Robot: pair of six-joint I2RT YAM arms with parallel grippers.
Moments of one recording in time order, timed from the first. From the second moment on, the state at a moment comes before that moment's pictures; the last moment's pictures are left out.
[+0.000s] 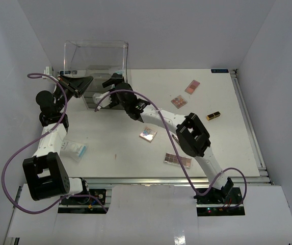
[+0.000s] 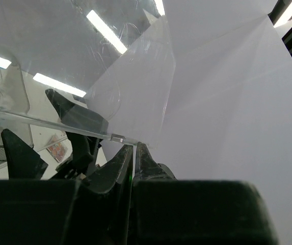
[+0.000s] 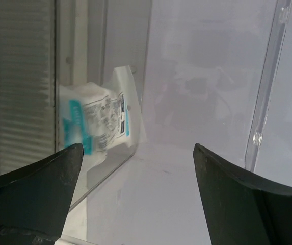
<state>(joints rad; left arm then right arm) 0.23 1.33 0.87 0.81 0.80 -1.38 0.93 2.30 1.95 0.18 0.27 -1.45</state>
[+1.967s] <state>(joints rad) 0.30 1.12 0.63 0.61 0.71 -1.26 1.07 1.95 1.52 0.53 0.43 -1.55</state>
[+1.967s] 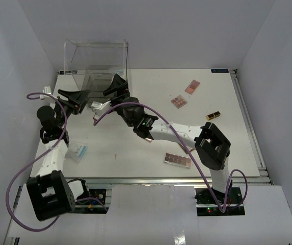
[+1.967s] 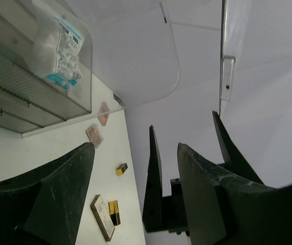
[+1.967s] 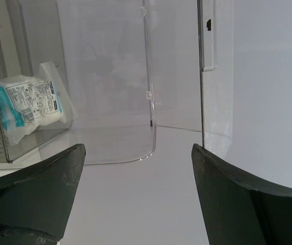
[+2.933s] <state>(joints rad) 0.36 0.81 0.65 -0.50 -0.11 -1.06 1.01 1.96 1.51 0.55 0.41 -1.55</state>
